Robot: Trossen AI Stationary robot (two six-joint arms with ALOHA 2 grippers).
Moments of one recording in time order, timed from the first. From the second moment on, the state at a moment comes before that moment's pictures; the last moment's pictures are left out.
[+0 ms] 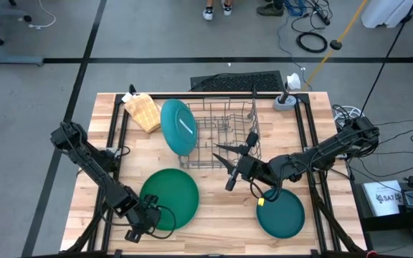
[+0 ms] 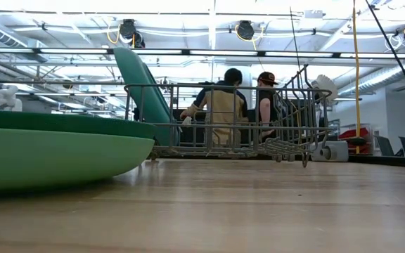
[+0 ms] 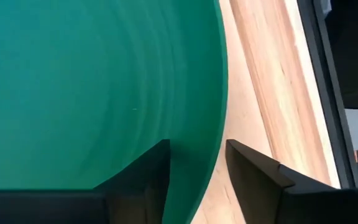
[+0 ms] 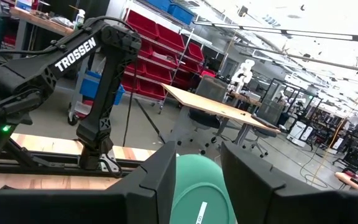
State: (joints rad) left arm -0.85 1.53 0.79 -0.41 0.06 -0.56; right arm 0.43 1.48 1.10 0.55 0.86 -0.46
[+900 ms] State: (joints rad) left arm -0.85 1.31 0.85 -0.49 0.06 -0.55; right arm 0.43 1.48 1.10 0.55 0.86 -0.46
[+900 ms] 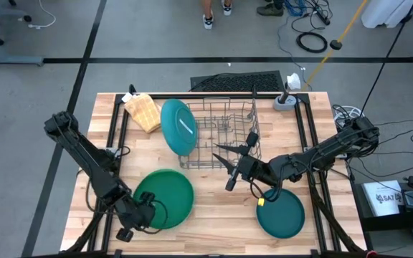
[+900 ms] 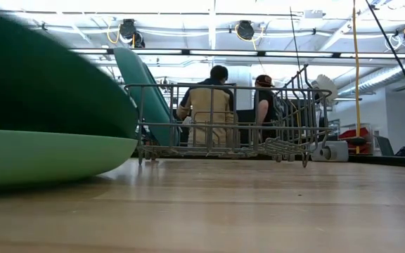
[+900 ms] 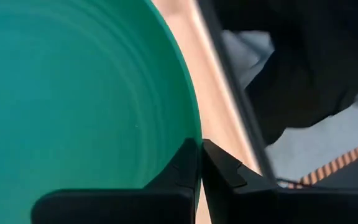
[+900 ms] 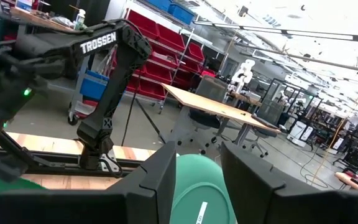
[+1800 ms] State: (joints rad) left arm -0.85 0.98 0.87 -0.25 -0.34 -0.32; right arm 0.43 1.48 1.10 0.53 0.76 -0.47
